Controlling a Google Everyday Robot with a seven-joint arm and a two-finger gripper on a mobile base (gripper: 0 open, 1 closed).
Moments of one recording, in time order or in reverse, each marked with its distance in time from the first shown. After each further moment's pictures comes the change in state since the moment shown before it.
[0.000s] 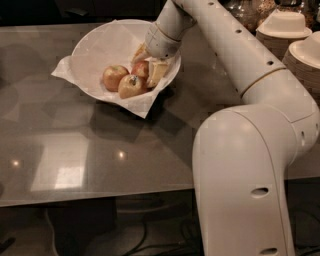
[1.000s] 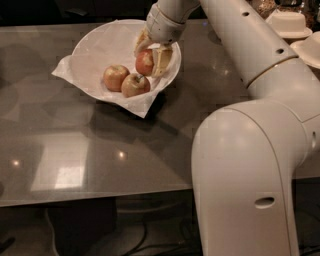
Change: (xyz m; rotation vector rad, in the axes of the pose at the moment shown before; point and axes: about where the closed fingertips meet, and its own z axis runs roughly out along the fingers) arm -0.014 -0.006 -0.046 0.023 0.089 -0.061
